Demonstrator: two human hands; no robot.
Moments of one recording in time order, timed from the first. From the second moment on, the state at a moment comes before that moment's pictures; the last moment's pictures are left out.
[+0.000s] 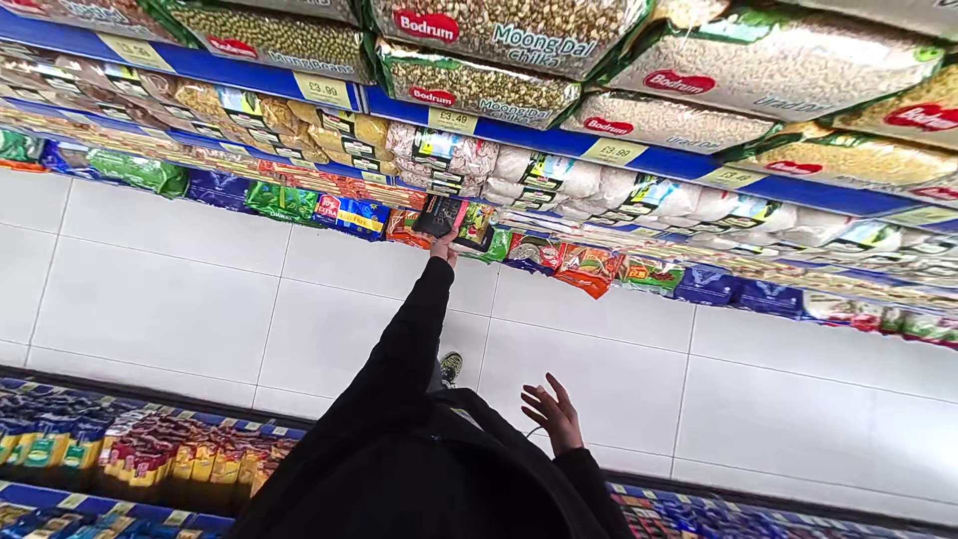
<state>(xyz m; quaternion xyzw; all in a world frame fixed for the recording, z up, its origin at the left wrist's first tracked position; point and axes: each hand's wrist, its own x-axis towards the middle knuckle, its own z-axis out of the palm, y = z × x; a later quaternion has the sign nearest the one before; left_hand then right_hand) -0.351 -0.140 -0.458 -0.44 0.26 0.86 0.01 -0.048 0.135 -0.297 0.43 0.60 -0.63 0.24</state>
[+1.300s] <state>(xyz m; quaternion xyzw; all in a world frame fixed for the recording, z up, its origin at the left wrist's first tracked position) -0.425 -0.111 -0.416 -0.46 0.37 0.81 0.03 -0.010 0.102 -0.327 0.46 0.58 -0.61 0.27</state>
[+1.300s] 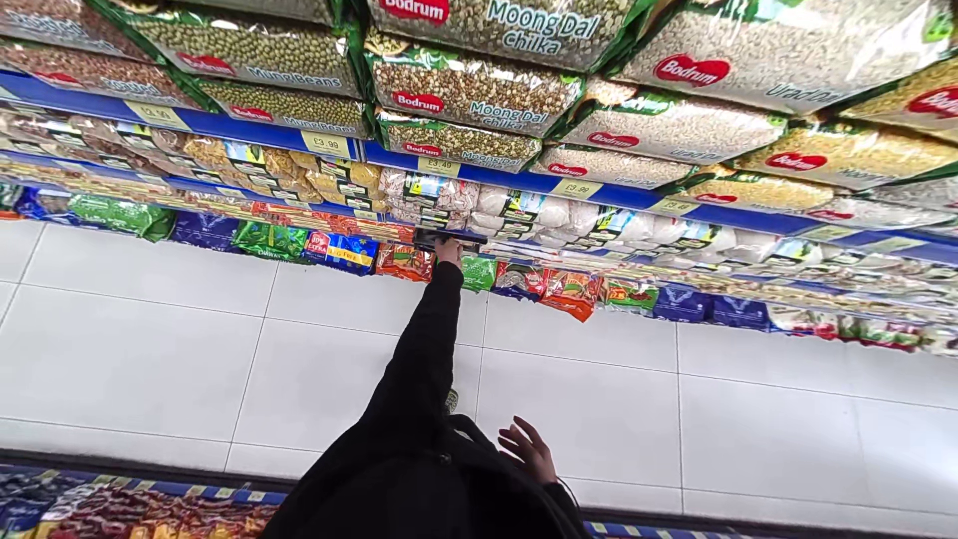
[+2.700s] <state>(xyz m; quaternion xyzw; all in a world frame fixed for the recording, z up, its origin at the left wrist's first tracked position) 0.042 -0.210 -0.191 -0.16 0.57 0.80 0.07 -0.024 0.054 -0.192 -0.03 0.64 -0.73 0.24</state>
